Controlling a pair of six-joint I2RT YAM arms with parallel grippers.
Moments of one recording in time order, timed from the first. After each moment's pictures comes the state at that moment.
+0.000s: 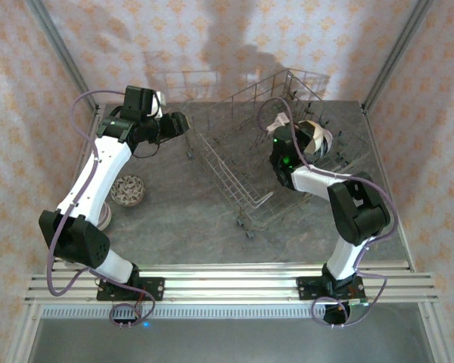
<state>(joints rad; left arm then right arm) -0.17 1.53 1.59 -0.82 0.27 -0.57 0.43 1.76 1.00 0.64 1.10 -1.31</state>
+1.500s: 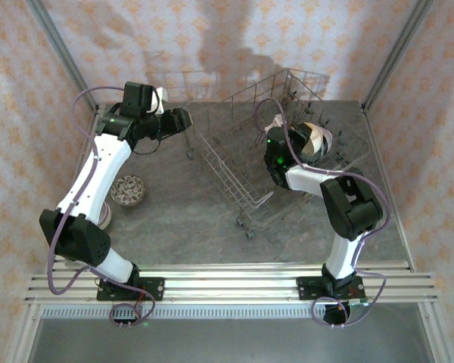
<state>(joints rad) -0.17 1.55 1.63 -0.81 0.33 -0.56 0.46 1.82 1.03 0.66 1.21 -1.32</state>
